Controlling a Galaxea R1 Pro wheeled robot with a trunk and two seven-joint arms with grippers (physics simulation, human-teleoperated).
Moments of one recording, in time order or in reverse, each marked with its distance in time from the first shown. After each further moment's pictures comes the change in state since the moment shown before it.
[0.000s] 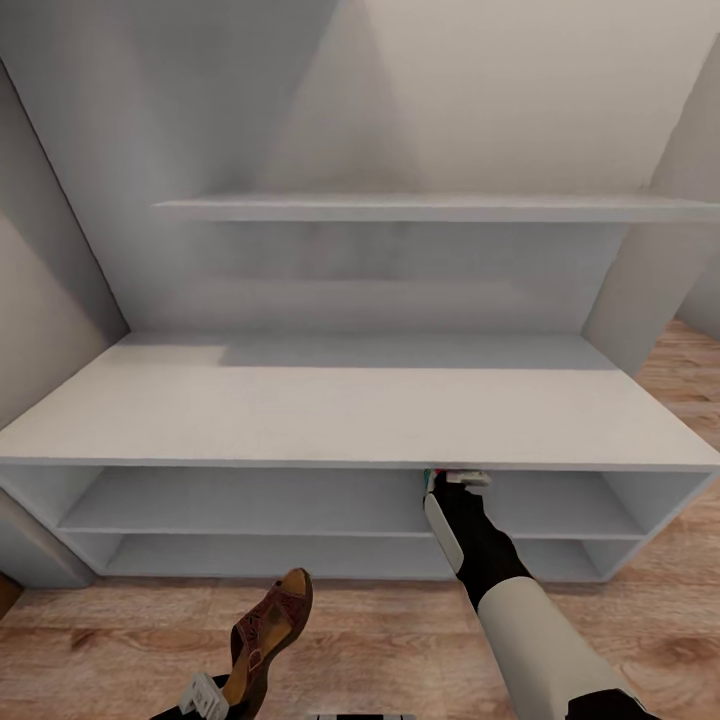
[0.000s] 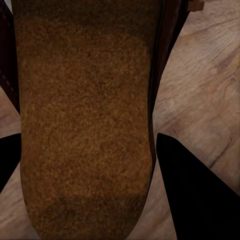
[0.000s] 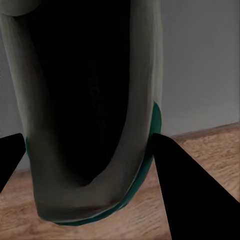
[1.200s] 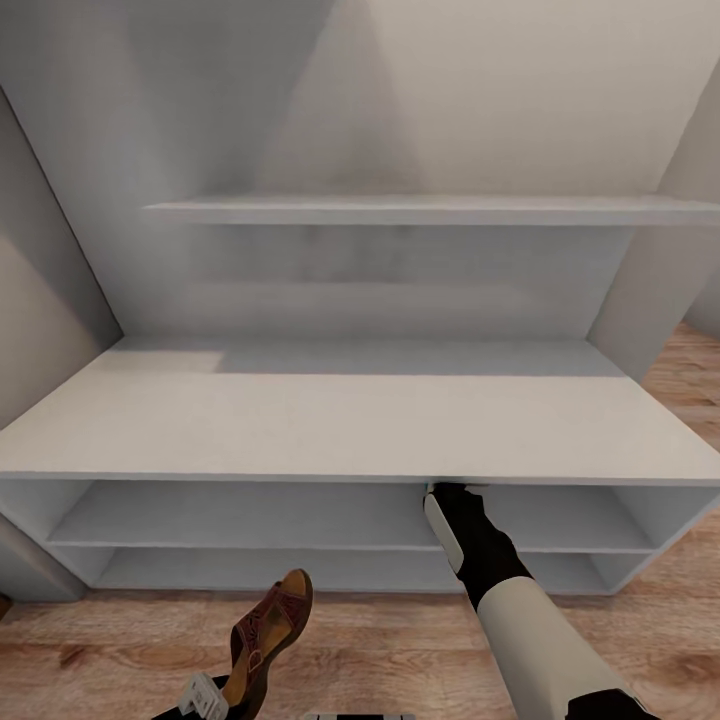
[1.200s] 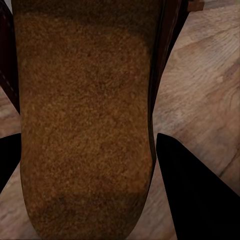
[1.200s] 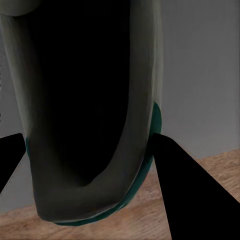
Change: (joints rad) left arm 0.000 0.000 0.000 0.003 0.000 0.000 -0.001; right arm 0.000 0.000 0.000 0.000 -0.001 -0.002 -0.001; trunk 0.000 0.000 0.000
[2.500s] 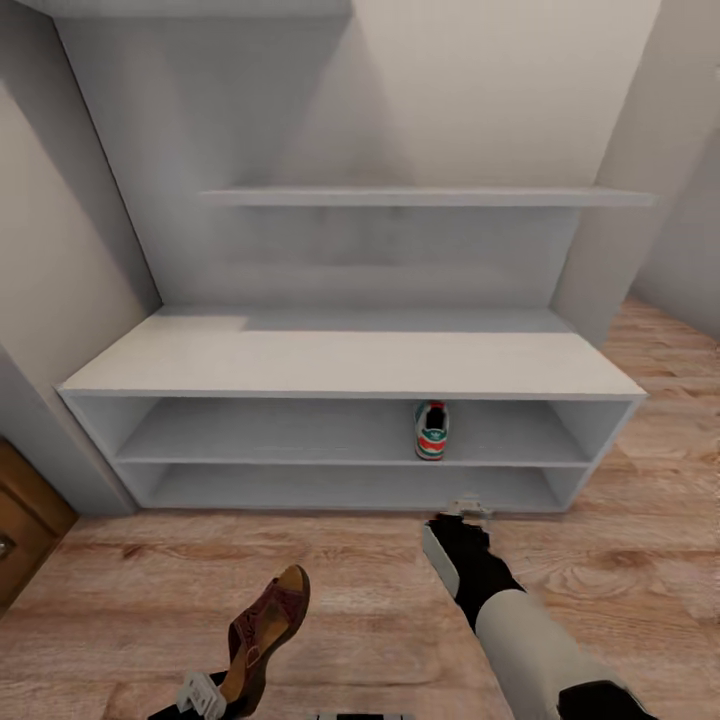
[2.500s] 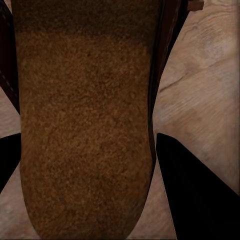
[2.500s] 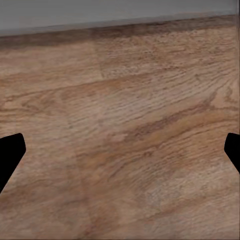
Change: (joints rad) left arm 0.000 0.004 0.008 -0.002 0.009 -0.015 -0.001; right arm 0.003 0.000 -0.002 0.230 -0.016 -0.190 0.006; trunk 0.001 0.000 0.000
